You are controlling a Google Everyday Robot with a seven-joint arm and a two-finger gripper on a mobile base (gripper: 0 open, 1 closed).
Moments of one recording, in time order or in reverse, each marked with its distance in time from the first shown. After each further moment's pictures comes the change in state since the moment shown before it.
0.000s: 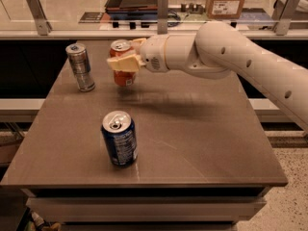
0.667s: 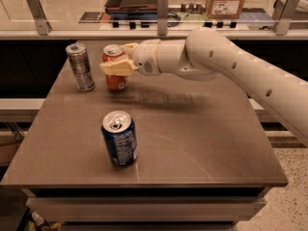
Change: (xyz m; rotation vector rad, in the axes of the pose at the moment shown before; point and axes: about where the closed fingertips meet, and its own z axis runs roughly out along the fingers) arm 0.011 0.005 0.029 -0.077 -0.031 0.001
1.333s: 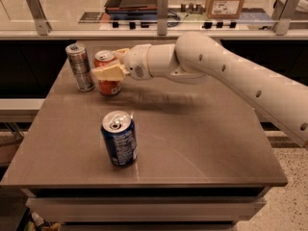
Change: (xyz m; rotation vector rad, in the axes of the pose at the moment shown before) arm 0.008 0.016 0.023 -0.025 0.019 0.021
